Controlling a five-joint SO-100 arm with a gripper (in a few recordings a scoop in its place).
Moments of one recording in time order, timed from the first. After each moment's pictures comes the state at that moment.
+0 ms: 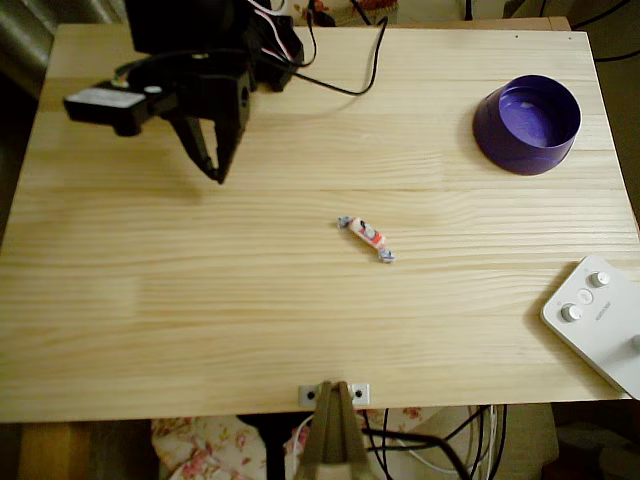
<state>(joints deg) 13.6 188.4 172.8 63.5 4.1</state>
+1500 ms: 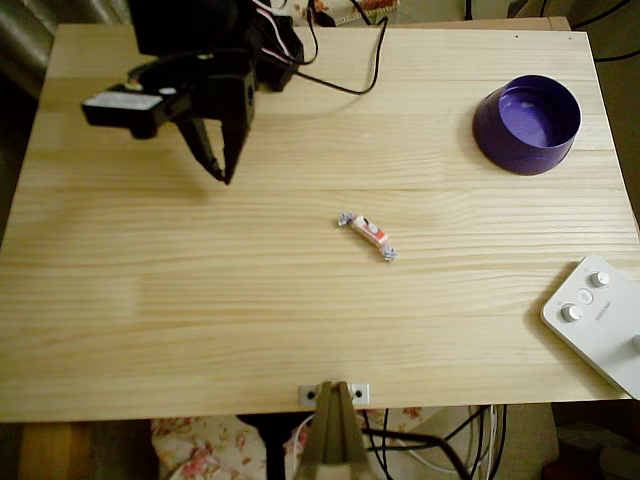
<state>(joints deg) 11.4 188.4 172.8 63.5 2.0</state>
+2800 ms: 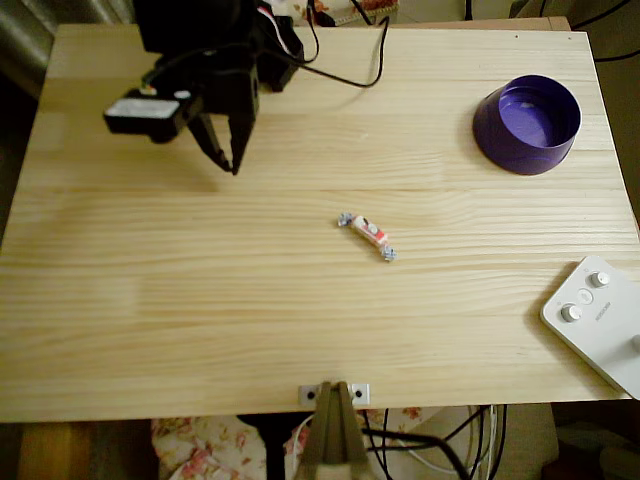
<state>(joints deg) 10.0 188.5 170.4 70.8 -0.3</state>
